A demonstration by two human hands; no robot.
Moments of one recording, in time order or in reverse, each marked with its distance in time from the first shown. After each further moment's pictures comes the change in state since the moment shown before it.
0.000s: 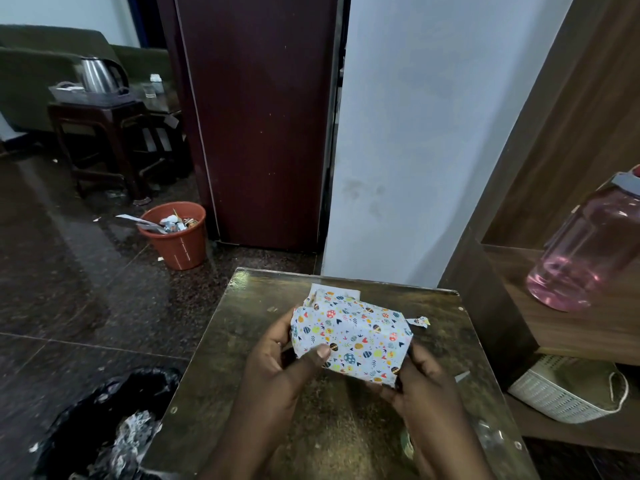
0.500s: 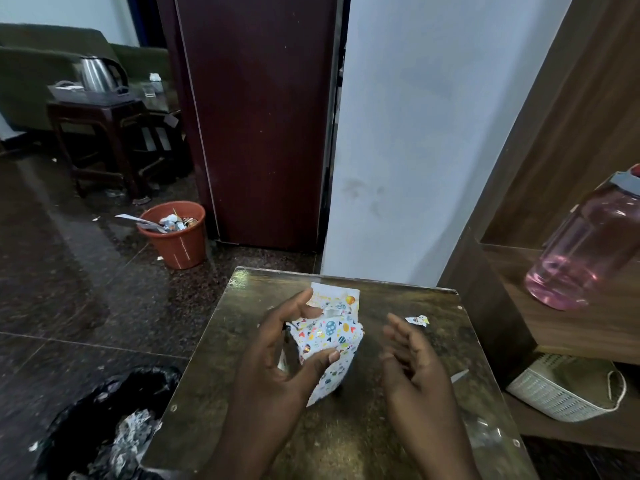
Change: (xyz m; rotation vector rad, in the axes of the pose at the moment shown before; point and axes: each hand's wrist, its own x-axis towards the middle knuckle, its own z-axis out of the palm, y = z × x) left_hand -0.012 0.017 0.002 0.325 0.067 0.320; right_hand -0.007 0.002 0.003 -0.385 -0.013 -0.347
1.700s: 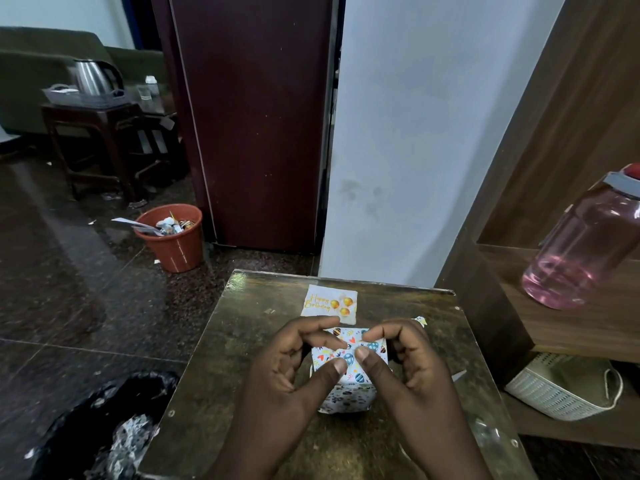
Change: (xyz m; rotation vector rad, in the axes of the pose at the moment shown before) left_hand -0.005 0.013 0.005 -0.187 -0.156 -0.023; right_hand -0.002 -0.013 -0.008 -0.005 -0.140 -0.337
